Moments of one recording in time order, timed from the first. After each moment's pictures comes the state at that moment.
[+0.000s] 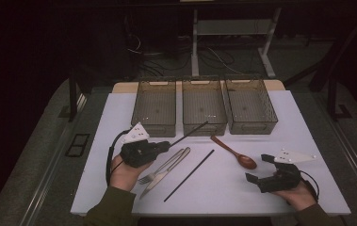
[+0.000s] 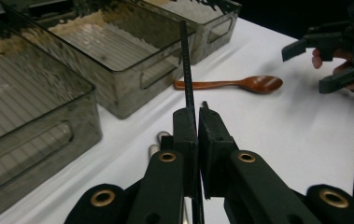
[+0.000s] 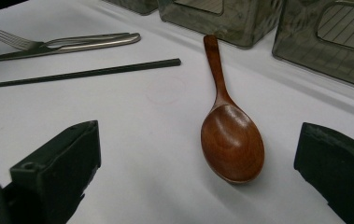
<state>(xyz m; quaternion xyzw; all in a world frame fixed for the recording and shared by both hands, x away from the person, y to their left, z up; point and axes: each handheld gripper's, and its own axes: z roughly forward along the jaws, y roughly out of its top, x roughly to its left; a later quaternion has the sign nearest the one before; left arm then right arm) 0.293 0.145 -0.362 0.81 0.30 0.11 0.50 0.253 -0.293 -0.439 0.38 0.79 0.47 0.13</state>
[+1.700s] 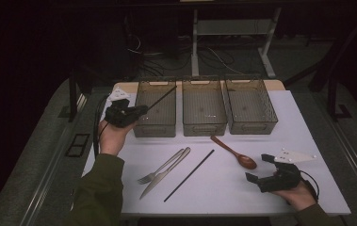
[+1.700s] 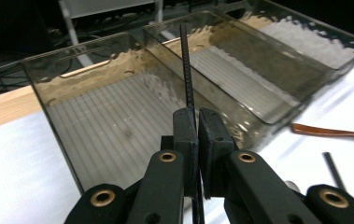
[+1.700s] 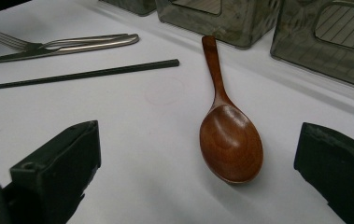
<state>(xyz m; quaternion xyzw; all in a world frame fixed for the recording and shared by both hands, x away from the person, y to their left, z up) 0.390 0.187 -0.331 0.77 0.40 0.19 0.45 0.253 -0.293 -0.439 0.39 0.78 0.47 0.13</state>
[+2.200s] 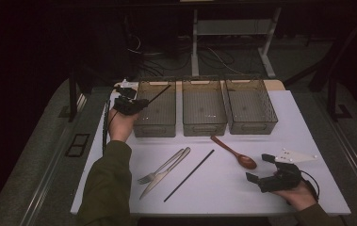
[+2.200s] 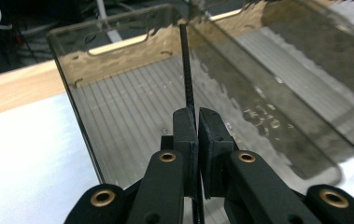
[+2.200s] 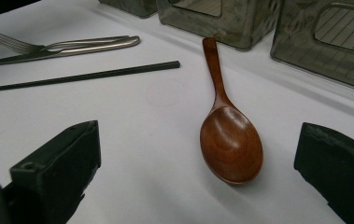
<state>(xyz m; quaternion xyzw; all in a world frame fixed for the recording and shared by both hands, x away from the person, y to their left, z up) 0.448 0.179 -0.354 0.77 0.46 0.19 0.39 0.252 -0.294 -0.438 0.39 0.78 0.47 0.13</state>
